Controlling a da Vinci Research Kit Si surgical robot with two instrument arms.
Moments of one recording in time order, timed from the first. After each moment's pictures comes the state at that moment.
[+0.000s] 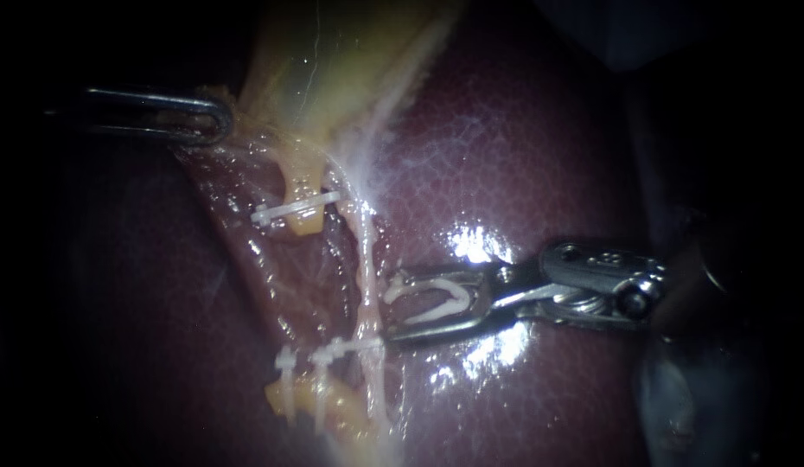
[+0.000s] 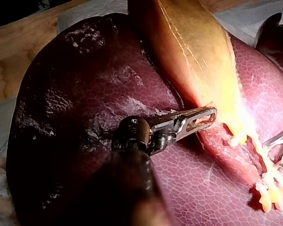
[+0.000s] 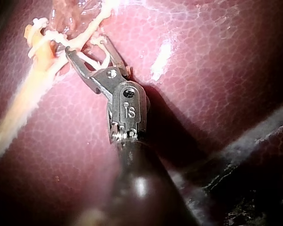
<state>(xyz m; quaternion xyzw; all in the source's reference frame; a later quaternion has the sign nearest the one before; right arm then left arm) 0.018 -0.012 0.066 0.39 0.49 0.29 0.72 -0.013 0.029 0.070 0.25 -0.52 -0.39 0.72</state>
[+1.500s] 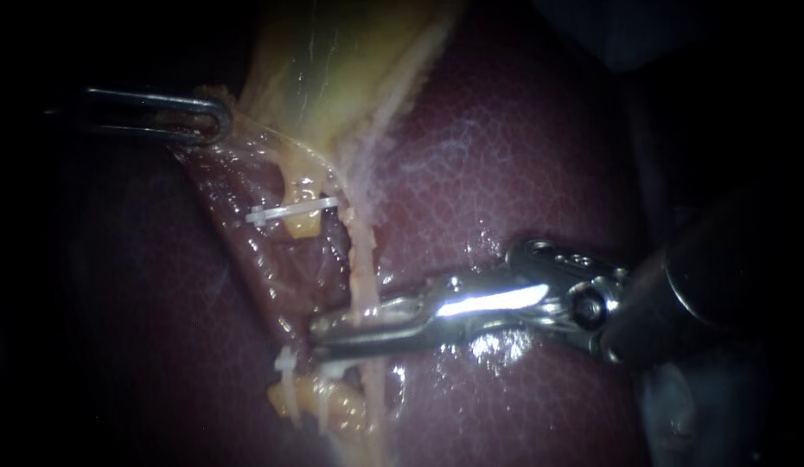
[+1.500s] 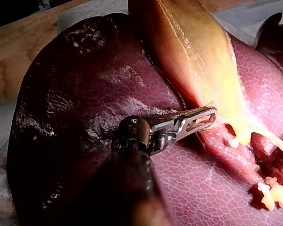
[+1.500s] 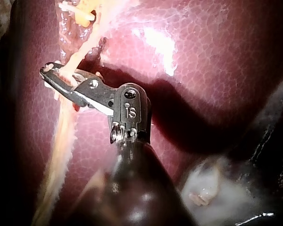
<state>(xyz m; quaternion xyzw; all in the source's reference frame) 0.021 -0.012 0.059 0.50 0.53 0.32 0.60 -0.013 0.029 0.070 0.25 -0.52 -0.39 0.72</state>
